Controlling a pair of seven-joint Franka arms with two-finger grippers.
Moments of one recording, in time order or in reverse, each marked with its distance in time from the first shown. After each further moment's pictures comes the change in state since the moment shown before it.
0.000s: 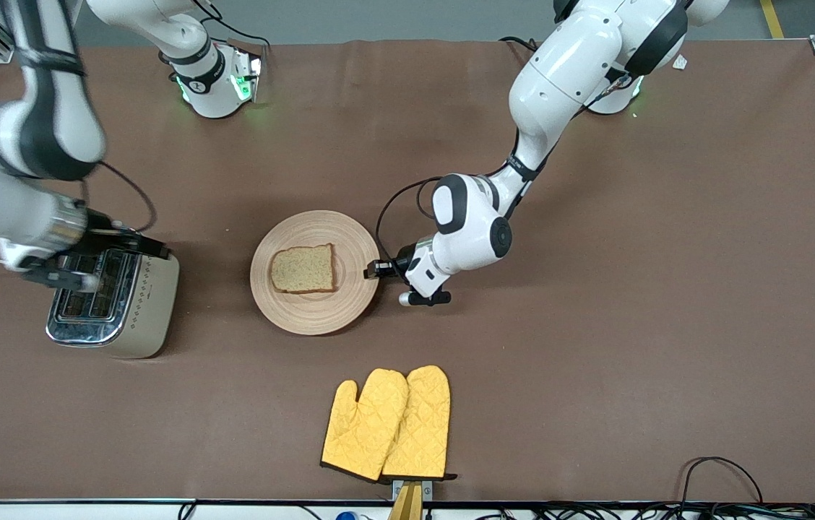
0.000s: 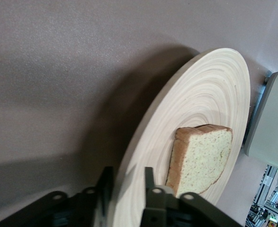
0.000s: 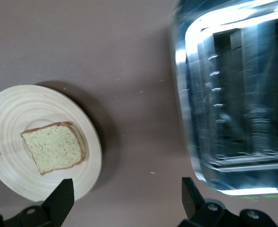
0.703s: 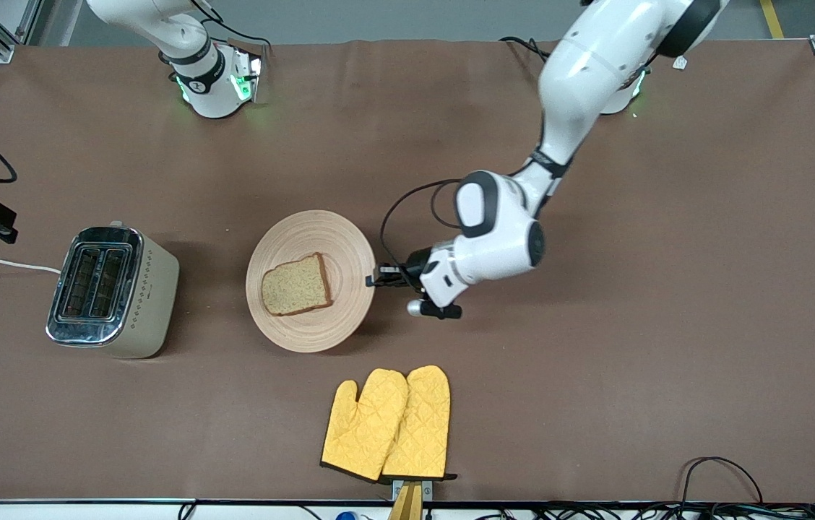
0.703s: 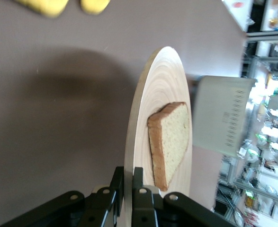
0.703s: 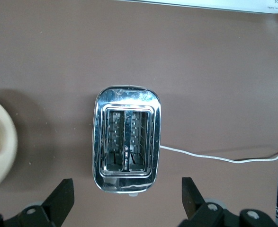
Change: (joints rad) left arm 0.157 -0.178 0.012 0.037 0.042 -0.263 0.076; right arm -0.014 -0.018 -0.017 0.349 -0.300 -0.167 -0.208
